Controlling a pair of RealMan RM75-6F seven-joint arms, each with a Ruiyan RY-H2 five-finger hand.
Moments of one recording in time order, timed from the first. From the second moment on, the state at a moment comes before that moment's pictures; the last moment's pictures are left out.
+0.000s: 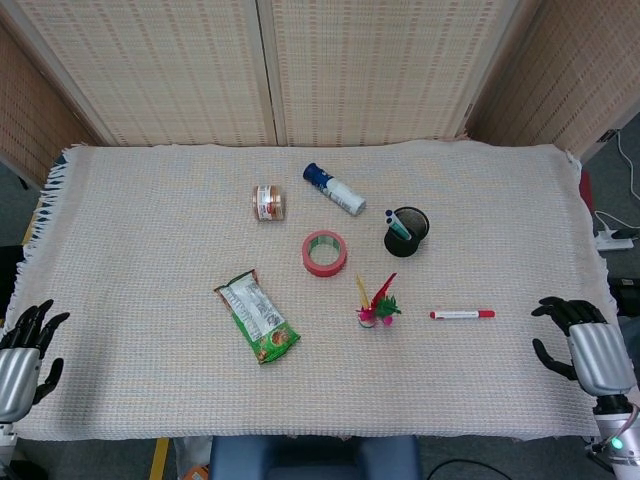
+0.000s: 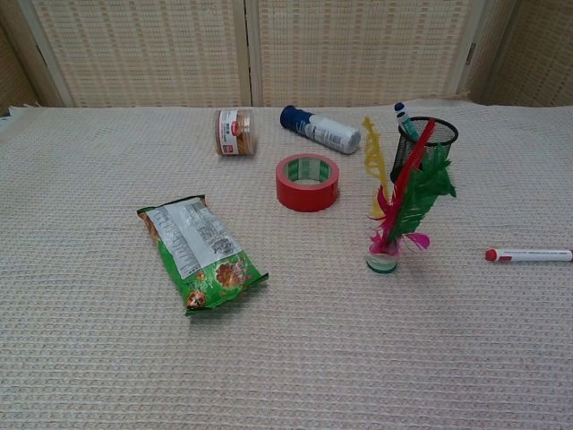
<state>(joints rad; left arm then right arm) -0.06 -1.10 -0.02 -1.64 1.49 1.50 0.11 0.09 -1.13 0.04 -1.54 -1.54 1.46 0.09</state>
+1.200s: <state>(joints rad) -0.06 -1.08 -0.02 -1.65 1.48 1.48 0.08 0.33 -1.18 0.11 -1.49 -1.39 1.05 -0.10</state>
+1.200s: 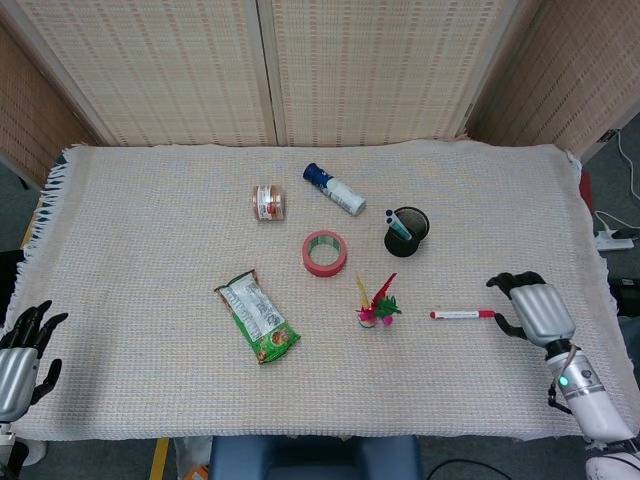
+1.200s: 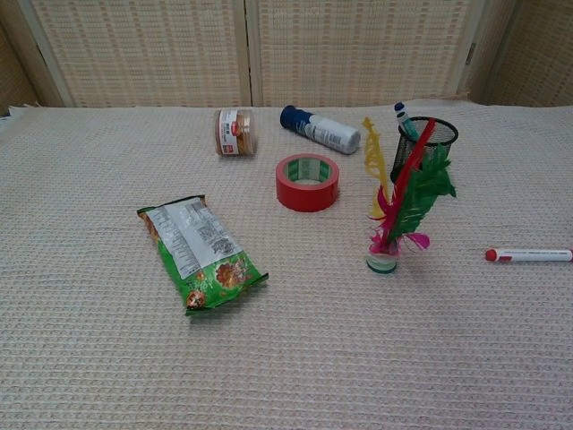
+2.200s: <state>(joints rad) -0.06 -1.08 -0.02 -1.64 1.48 1.48 0.07 0.58 -1.32 0.04 -1.38 -1.16 0.72 -0.36</state>
